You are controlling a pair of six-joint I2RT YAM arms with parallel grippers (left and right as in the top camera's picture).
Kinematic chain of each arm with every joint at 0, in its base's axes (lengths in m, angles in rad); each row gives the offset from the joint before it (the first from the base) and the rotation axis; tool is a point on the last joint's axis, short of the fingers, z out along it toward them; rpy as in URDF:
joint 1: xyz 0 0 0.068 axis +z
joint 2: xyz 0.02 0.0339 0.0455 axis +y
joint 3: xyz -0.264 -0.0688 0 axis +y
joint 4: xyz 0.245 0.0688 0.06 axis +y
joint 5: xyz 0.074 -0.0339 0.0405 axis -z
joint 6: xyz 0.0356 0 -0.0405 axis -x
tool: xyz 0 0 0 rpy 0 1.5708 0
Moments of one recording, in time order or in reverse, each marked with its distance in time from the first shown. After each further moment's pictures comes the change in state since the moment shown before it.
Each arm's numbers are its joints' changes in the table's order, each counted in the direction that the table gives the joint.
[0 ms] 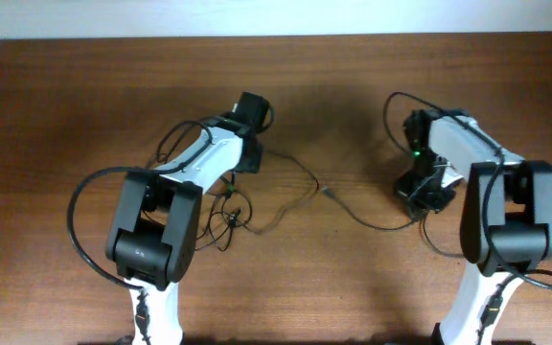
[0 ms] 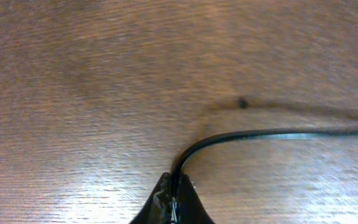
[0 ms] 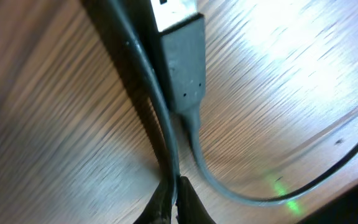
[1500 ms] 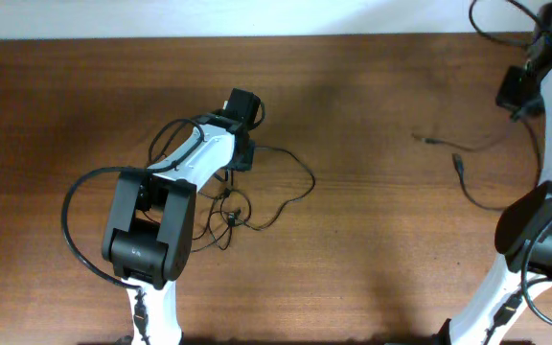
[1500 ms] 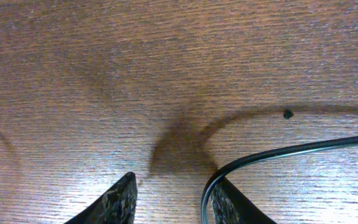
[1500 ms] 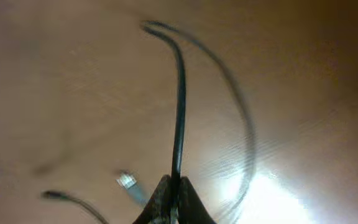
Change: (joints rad) left arm 0.030 -0.002 -0.007 0.012 -0.012 0.010; right arm -0.290 0.017 -0.712 -0.017 0.204 0.714
